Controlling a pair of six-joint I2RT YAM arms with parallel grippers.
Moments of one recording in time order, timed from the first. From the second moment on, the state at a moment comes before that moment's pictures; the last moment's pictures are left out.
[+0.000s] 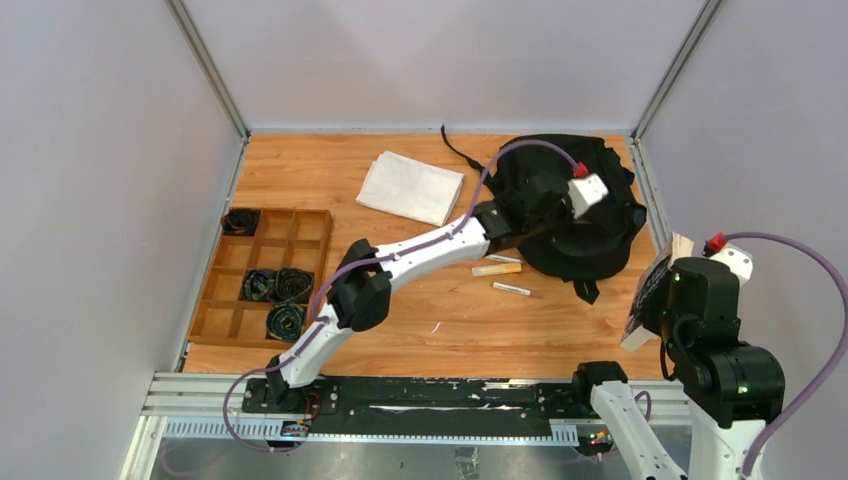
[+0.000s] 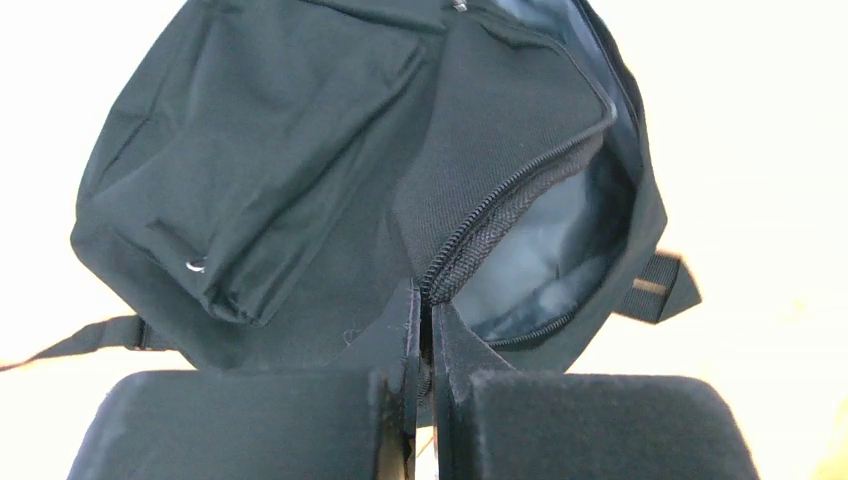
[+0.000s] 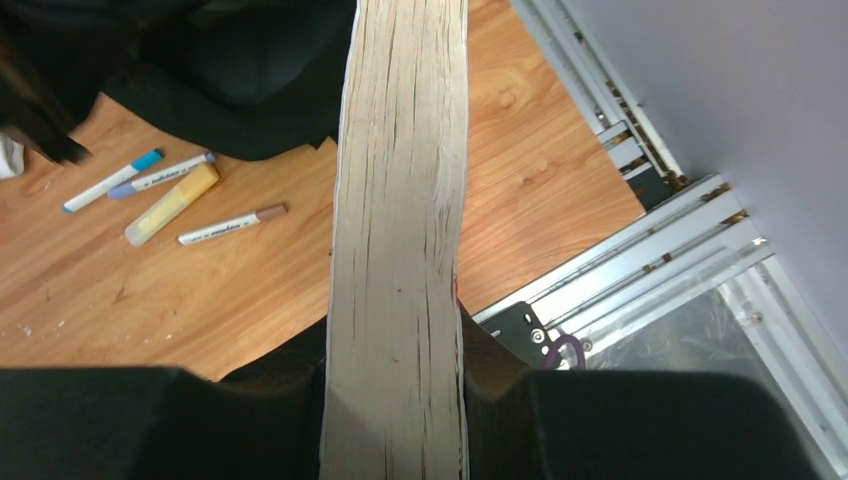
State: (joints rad) left arm -1.09 2.33 2.18 -0.28 -0.11 0.23; right arm 0.06 0.60 1.38 -1.49 0.43 0.45
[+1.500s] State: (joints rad) left arm -0.93 2.18 2.19 -0.17 0.26 -0.26; right arm -0.02 0.57 0.69 -0.57 -0.01 0.91
